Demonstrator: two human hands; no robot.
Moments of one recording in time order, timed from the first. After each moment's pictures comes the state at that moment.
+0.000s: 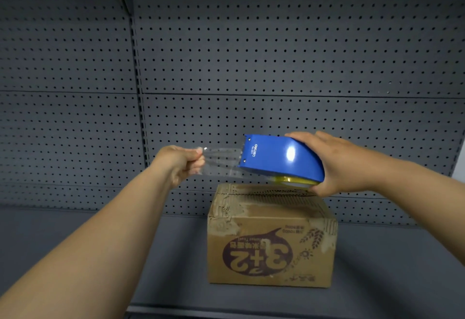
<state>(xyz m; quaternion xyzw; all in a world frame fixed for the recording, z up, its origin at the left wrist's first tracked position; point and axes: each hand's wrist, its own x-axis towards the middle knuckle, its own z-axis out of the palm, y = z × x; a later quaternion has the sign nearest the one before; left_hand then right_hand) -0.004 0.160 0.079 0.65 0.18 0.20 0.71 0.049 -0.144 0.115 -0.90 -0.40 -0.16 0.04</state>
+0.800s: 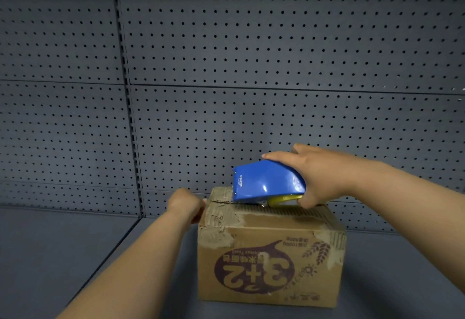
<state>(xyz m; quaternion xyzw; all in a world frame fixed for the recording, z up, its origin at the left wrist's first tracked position) 0.047 0.144 -0.011 0.77 0.38 0.14 0.50 0.084 -0.101 0.105 -0.91 -0.41 -0.07 -0.10</state>
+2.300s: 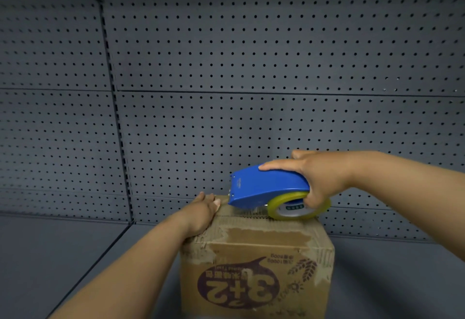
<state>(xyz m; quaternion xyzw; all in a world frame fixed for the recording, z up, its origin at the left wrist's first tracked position) 0.051 0.102 0.001 0.97 0.12 -0.03 0.23 0.129 -0.129 0.112 -0.89 -0.46 0.03 -0.08</state>
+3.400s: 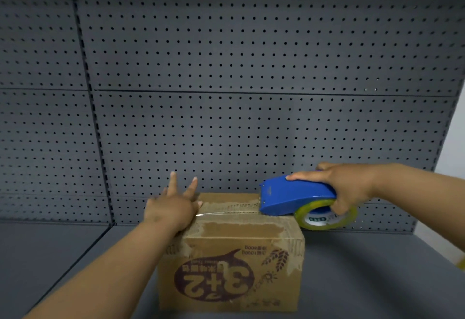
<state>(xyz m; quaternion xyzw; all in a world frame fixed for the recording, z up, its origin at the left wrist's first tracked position) 0.050 0.091 0.004 0.97 0.24 0.01 0.03 0.155 -0.212 0.091 -0.92 -0.38 0.05 -0.10</state>
